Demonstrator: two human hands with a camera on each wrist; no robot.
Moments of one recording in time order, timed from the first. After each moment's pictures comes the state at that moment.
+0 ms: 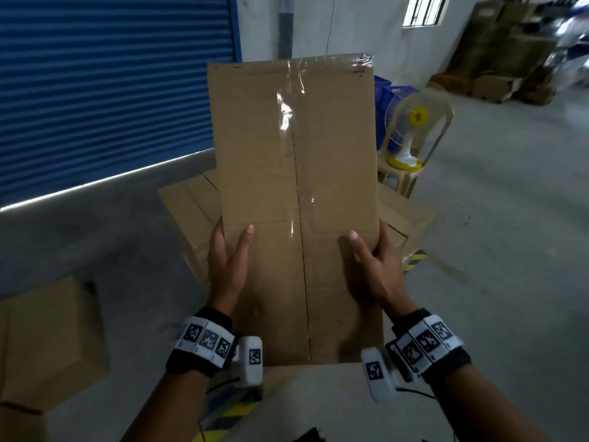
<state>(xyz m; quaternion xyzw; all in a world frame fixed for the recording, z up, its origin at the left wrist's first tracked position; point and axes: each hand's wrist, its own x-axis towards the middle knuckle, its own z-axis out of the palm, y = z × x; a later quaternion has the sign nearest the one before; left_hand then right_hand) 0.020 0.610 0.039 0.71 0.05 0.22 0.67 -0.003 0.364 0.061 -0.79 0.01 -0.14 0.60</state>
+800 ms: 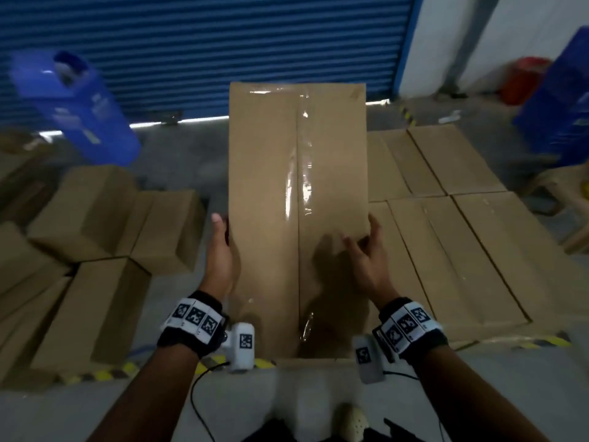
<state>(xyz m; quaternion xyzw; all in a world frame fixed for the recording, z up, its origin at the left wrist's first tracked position) 0.091 0.600 0.008 0.59 0.35 0.24 0.69 0.217 0.375 -0.016 -0.72 -0.16 0.14 0.66</state>
